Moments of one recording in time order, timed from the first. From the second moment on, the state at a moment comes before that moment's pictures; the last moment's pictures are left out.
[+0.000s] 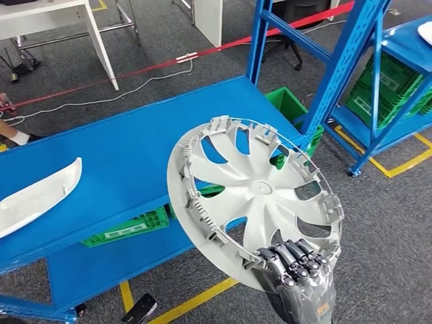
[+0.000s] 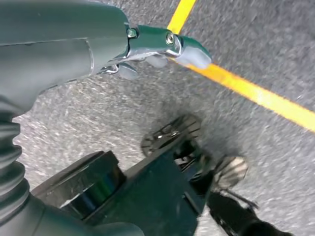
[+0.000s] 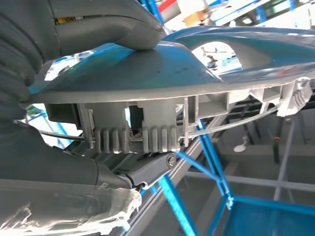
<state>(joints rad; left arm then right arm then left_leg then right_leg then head) -0.11 -0.13 0.13 -0.22 -0.64 0.04 -0.32 0.20 -0.18 0.65 -1.97 1.57 -0.67 0.11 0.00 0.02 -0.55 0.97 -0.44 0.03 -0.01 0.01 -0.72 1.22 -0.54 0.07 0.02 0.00</state>
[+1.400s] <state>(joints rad) -0.15 -0.15 0.12 -0.23 -0.68 0.02 -0.31 0.33 -0.16 0.50 -2.08 1.57 -0.67 0.04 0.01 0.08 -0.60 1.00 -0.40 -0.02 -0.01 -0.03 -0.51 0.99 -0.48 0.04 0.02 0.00</state>
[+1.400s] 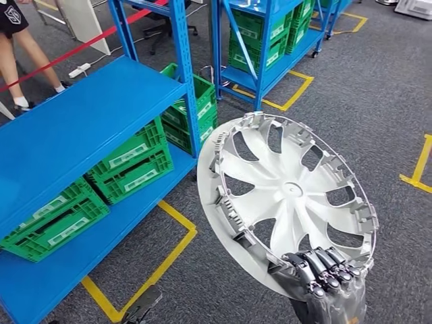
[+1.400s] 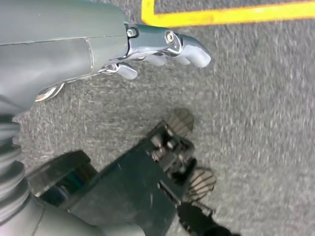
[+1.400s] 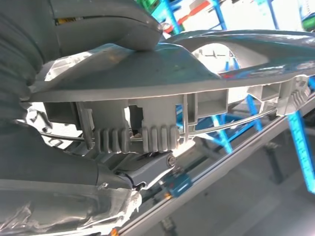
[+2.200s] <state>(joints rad) -0.15 -0.17 0.05 -0.23 -0.80 0.15 -0.24 0.46 -0.09 0.40 -2.14 1.57 -0.67 -0.02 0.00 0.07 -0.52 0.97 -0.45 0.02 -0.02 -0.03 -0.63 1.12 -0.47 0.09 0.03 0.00</state>
